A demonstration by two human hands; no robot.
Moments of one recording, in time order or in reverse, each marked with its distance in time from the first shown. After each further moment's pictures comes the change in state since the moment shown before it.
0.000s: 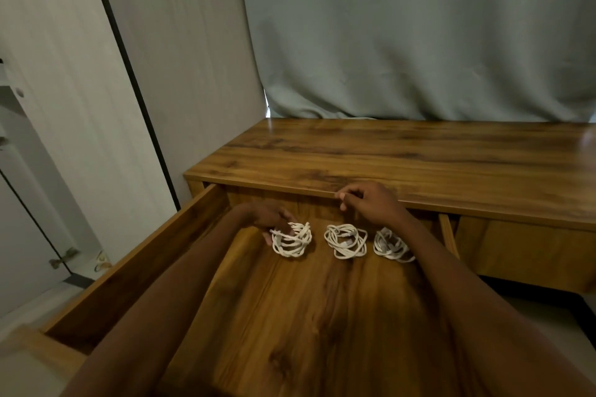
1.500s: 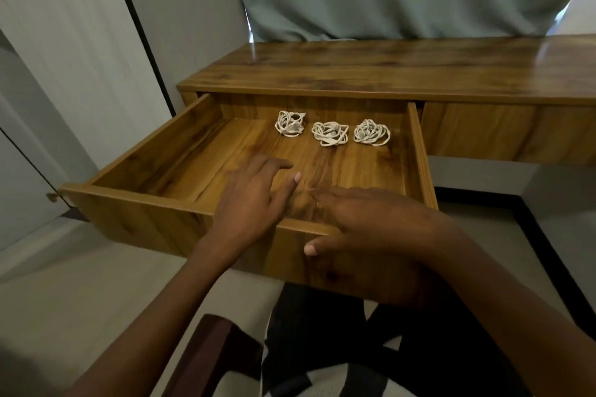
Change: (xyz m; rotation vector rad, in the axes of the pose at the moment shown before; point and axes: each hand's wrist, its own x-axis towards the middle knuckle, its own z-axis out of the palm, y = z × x) left_hand -0.246 0.012 0.232 0.388 0.989 0.424; right_hand -0.299 -0.166 0.031 -0.624 -0.580 -0.021
